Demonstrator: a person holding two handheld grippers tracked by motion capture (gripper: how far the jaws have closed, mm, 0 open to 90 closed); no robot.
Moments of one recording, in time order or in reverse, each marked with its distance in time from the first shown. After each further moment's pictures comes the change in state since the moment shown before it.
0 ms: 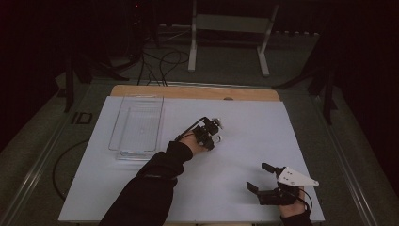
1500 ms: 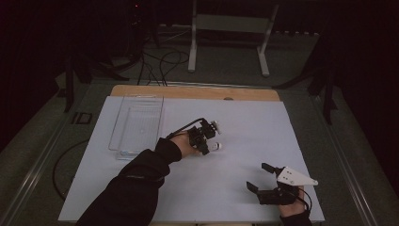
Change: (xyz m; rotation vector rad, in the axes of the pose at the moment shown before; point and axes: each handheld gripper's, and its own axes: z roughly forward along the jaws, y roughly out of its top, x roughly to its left) left arm -0.018 -0.019 -0.045 0.072 -0.058 0.150; right arm -0.001 -0.002 0.001 0.011 -0.005 0.014
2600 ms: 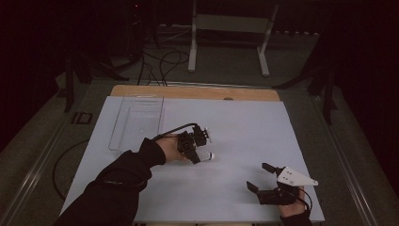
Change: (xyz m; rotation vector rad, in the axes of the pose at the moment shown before) left arm -0.017 -0.033 -0.031 0.048 -0.088 0.132; right arm 0.001 0.001 -0.001 0.003 -0.009 -0.014
